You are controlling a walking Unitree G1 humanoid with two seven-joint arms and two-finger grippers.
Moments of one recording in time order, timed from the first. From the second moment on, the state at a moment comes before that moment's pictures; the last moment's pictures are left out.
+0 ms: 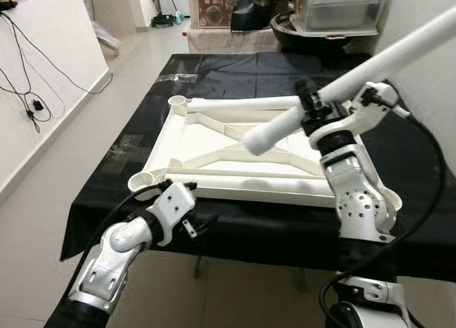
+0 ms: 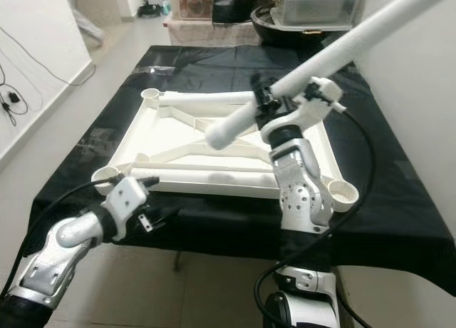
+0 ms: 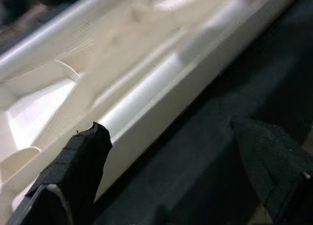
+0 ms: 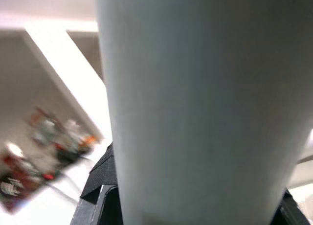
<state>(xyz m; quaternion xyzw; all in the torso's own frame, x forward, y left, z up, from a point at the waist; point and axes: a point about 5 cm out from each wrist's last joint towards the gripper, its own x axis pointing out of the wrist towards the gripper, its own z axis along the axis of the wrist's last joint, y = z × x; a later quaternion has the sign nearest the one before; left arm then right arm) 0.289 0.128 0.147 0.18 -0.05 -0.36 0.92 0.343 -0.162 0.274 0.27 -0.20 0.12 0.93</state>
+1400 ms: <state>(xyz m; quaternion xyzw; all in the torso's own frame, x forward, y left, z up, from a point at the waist) 0.255 0.089 0.156 0.05 -0.09 -0.17 0.98 0.294 -0.134 0.198 0.00 -0.15 0.09 0.98</state>
